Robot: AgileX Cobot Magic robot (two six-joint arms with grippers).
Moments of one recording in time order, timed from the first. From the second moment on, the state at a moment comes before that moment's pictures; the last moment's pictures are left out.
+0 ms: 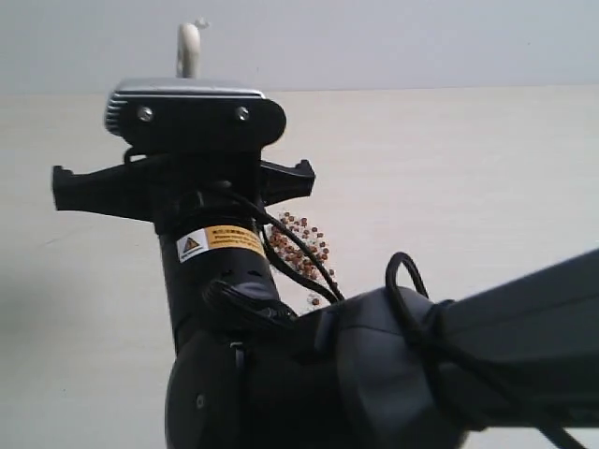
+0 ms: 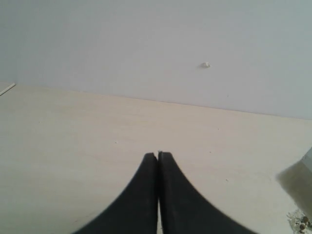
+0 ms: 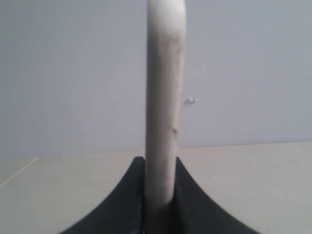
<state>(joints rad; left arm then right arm) -0.21 0.17 0.00 0.04 0.03 -0.22 1.29 1.93 -1.02 1.13 -1.20 -0.40</state>
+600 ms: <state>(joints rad) -0.21 0.17 0.00 0.04 0.03 -0.22 1.00 2.04 -1.02 0.81 -0.78 -0.18</state>
